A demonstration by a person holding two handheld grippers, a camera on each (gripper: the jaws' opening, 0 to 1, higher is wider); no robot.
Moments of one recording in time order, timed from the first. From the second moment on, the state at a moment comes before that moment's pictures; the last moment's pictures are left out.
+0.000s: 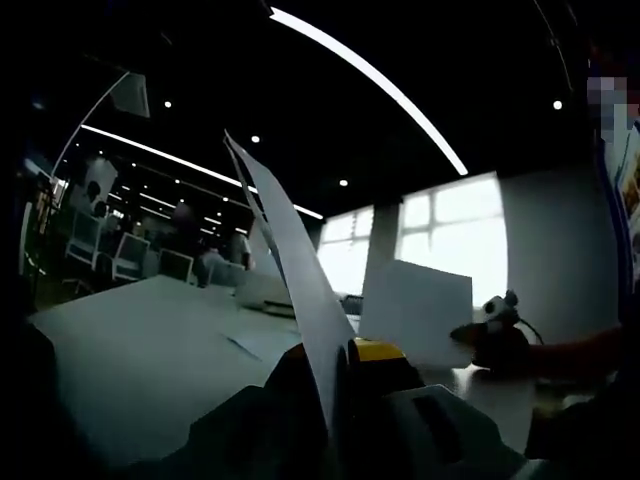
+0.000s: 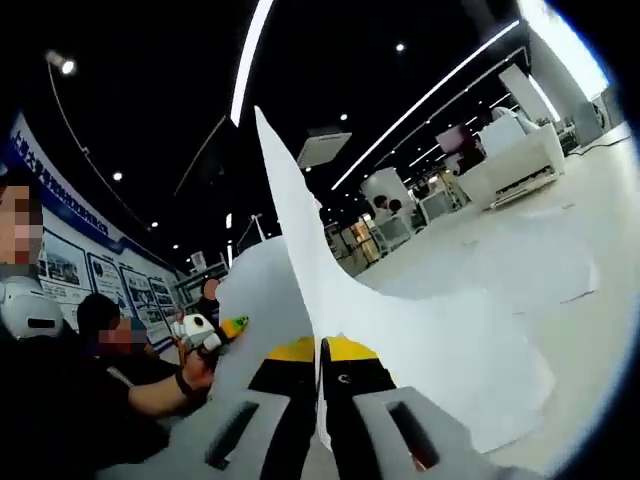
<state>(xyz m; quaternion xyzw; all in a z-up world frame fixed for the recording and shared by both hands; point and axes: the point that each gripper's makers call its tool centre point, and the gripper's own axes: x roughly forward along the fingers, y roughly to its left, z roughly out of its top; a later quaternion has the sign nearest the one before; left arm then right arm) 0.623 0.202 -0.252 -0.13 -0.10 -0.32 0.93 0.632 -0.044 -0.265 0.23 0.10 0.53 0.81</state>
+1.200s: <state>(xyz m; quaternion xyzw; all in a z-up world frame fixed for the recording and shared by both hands) 0.623 0.200 -0.253 -0.12 -0.09 -0.32 0.93 0.543 -0.054 -0.154 0.33 0.00 0.72 0.60</state>
